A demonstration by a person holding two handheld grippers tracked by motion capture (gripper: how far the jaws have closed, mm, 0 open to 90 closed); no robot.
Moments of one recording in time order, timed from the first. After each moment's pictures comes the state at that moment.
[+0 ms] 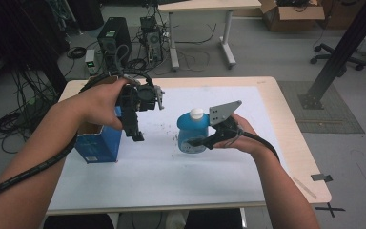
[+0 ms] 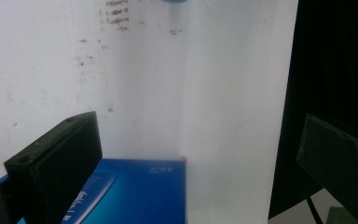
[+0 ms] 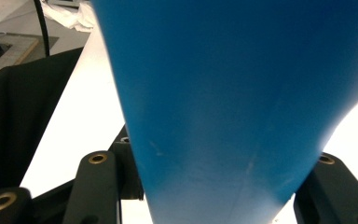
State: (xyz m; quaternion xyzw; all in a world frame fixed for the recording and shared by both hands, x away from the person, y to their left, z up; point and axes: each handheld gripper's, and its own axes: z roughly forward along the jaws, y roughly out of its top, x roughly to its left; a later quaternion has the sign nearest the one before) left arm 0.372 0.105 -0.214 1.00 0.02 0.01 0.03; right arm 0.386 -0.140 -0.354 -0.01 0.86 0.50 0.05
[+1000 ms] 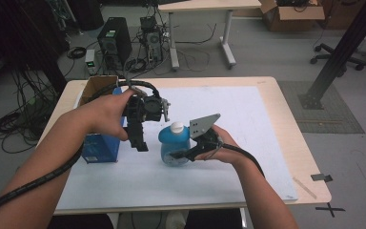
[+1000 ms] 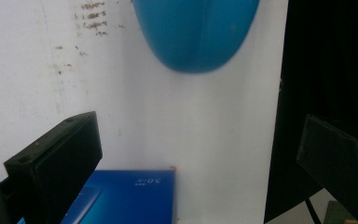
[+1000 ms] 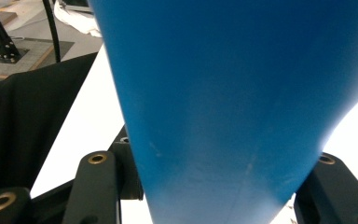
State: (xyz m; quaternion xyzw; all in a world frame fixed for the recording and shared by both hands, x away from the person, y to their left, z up) left arm 0.357 0.091 -0.235 1.00 0.01 0.00 0.01; right arm 0.369 -0.089 -0.383 -0.03 0.86 0.51 0.02
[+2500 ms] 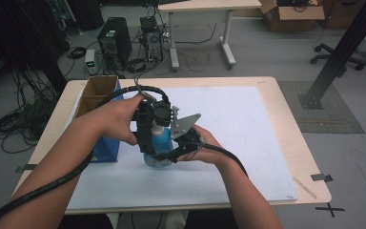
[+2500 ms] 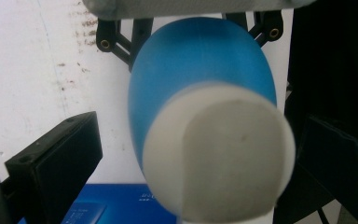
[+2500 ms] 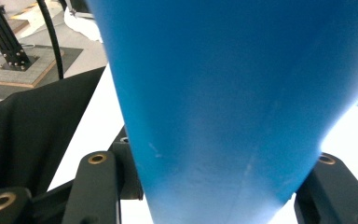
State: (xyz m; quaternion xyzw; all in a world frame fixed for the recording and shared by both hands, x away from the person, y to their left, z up) left arm 0.352 0.074 -0.245 1.00 0.00 0.02 0.01; right arm 0.365 -0.045 -0.378 -0.04 0.86 0.51 0.00
